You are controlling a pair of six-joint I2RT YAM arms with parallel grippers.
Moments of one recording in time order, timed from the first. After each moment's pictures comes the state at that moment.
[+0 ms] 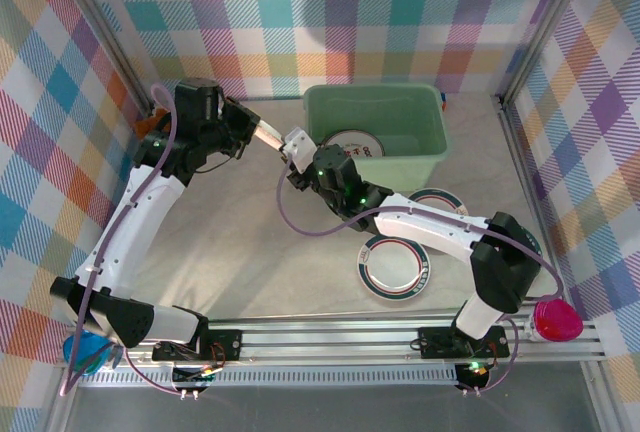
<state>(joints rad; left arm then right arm) -0.35 1.37 1.59 -0.76 0.12 -1.26 0.93 1.64 1.22 0.23 0.28 -0.22</state>
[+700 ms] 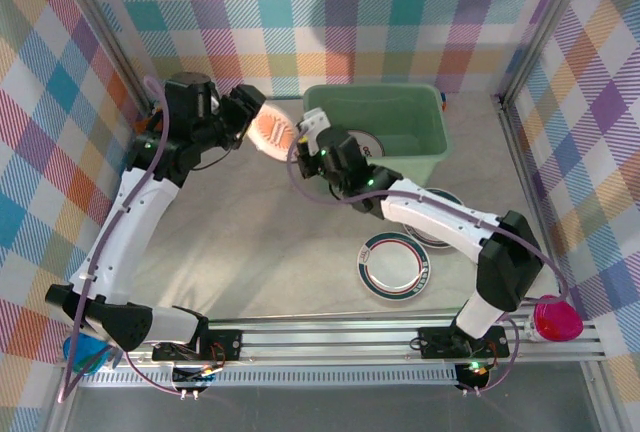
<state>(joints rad) -0.35 1.35 1.65 -0.74 0.13 -1.11 0.84 1.63 1.37 -0.07 0.27 0.11</state>
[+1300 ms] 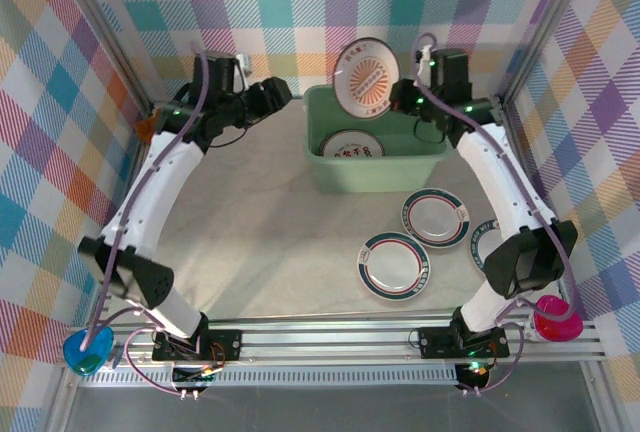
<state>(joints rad) -0.35 1.63 1.84 -0.77 0.25 -0.69 0.26 1.64 1.76 -0.66 -0.21 0.42</state>
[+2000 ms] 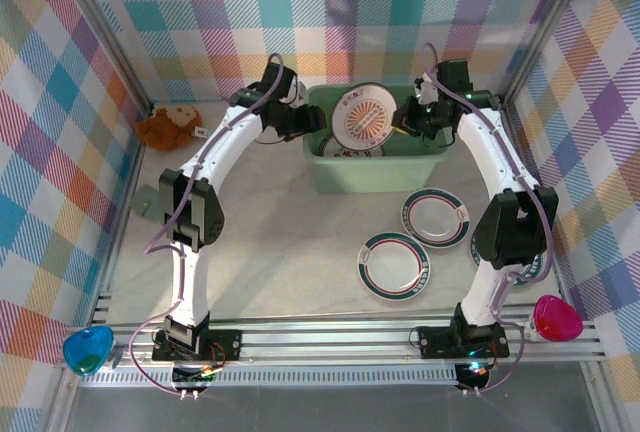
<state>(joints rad) -0.40 2.14 2.11 -0.88 0.33 -0.53 0.13 1.84 1.79 -0.87 -0.54 0.44</state>
